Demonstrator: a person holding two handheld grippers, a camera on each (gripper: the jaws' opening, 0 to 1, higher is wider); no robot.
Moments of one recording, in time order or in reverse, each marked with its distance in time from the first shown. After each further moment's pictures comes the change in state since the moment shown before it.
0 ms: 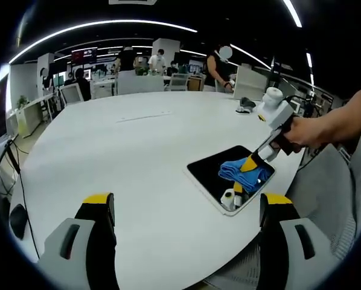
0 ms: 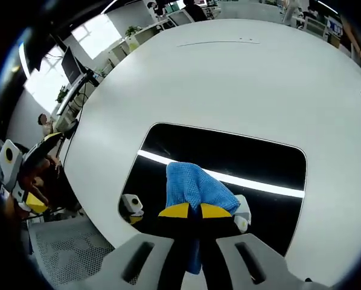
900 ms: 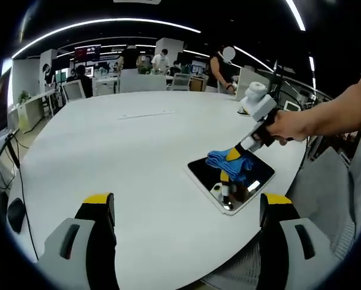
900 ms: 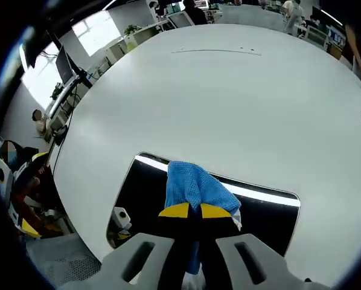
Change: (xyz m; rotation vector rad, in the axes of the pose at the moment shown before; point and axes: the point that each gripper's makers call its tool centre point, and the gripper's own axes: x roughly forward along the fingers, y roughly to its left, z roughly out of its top) left arm -0.001 0.000 -0.005 -0.026 0.004 0.003; right arm 0.016 -0.016 0.043 -0.038 -0.016 -0.058
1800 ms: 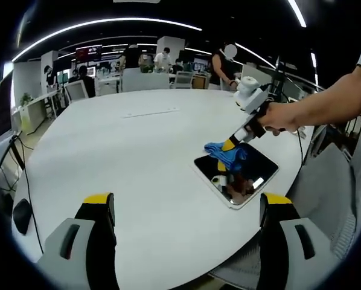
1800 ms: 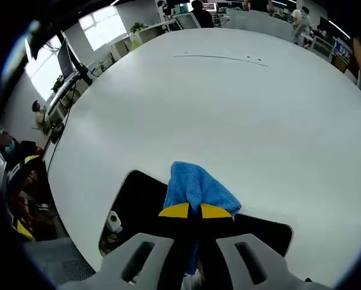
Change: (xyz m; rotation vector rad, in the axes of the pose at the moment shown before) left arm -0.009 0.010 -0.001 0.018 0.016 0.028; right arm 0.011 -0.007 0.026 -0.069 -0.012 -0.017
